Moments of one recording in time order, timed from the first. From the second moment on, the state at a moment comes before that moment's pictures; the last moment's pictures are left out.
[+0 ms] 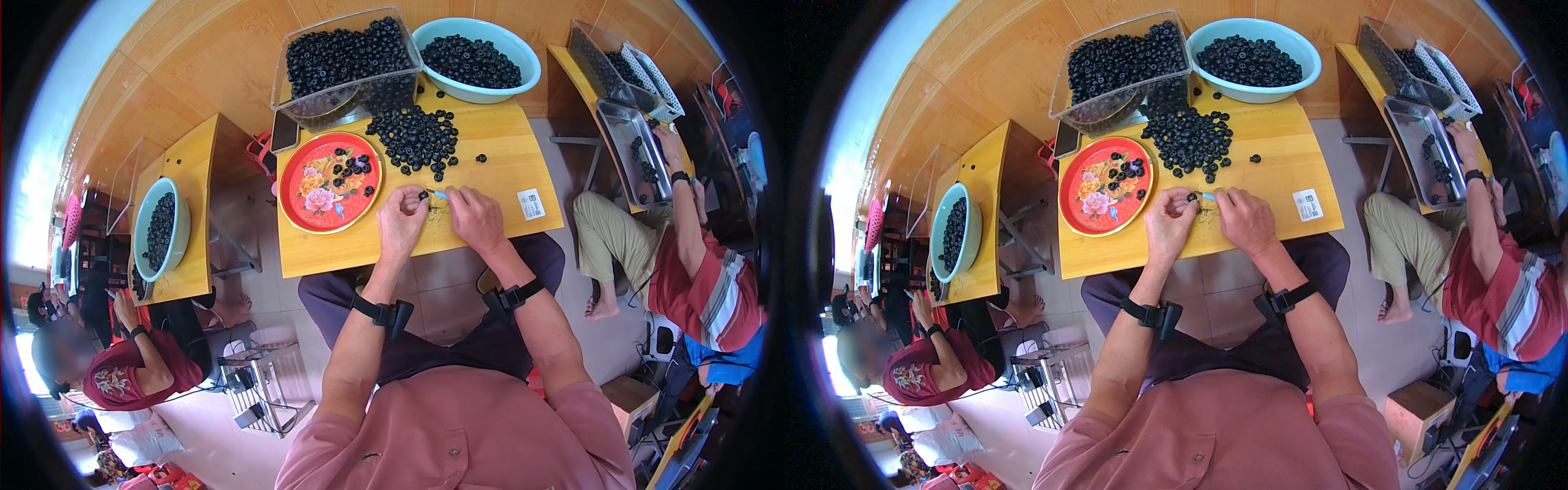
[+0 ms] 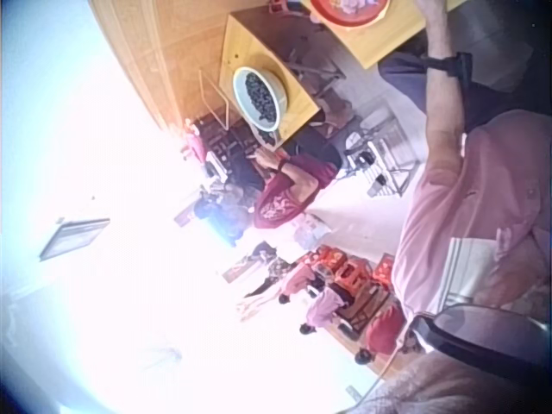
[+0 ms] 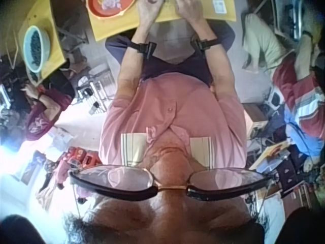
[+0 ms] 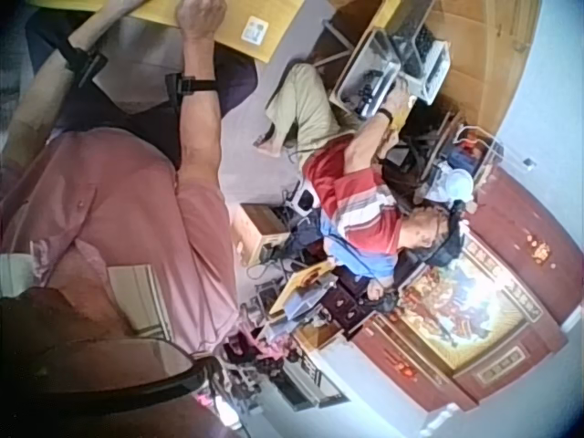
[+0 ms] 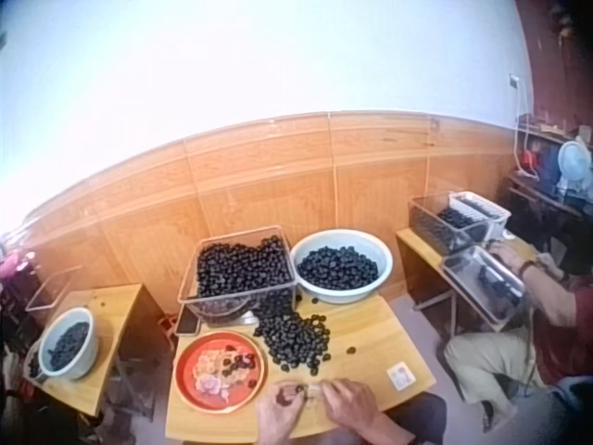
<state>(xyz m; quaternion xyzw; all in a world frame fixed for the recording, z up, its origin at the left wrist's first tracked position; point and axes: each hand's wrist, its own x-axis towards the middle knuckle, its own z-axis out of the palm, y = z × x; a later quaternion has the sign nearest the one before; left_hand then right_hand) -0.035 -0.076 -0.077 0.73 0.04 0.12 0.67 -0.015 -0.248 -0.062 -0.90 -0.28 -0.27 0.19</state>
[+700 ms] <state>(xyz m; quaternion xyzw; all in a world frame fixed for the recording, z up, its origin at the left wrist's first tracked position) -0.035 -0.076 -0.075 0.75 0.02 0.16 0.64 -0.016 -0.249 -0.061 -0.90 -0.30 -0.26 0.19</state>
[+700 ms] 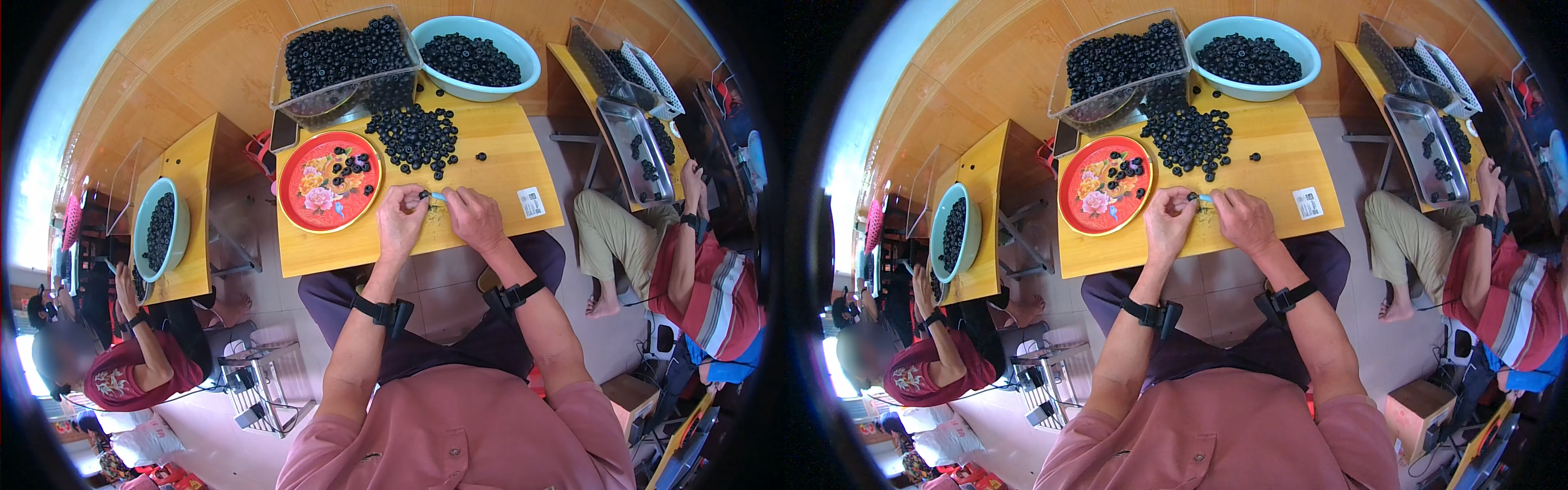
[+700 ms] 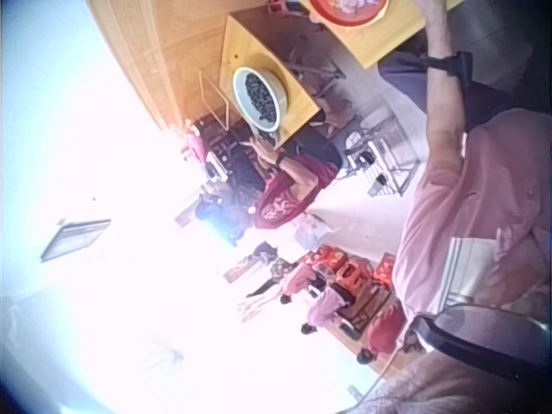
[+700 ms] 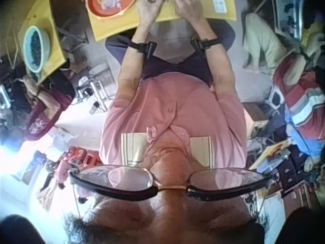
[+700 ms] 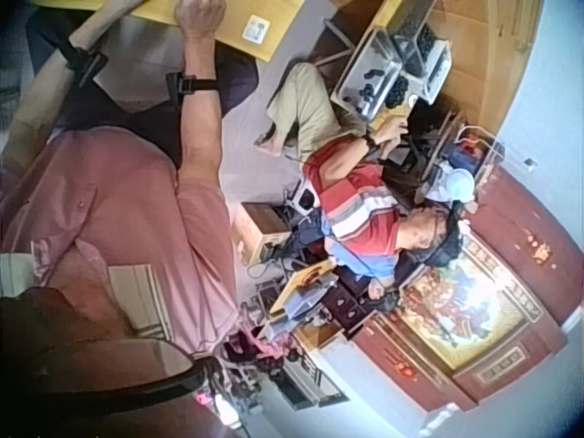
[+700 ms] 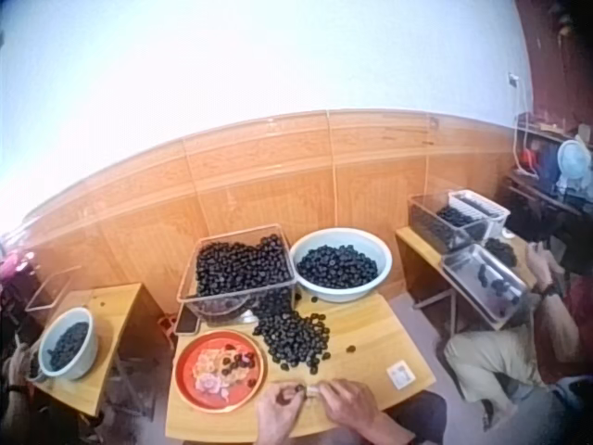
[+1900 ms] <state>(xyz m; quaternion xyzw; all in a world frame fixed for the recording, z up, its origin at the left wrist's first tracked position) -0.036 -0.075 -0.080 0.75 0.02 0.16 0.64 -0.014 -0.248 -0.063 -0.91 -0.26 -0.25 0.19</state>
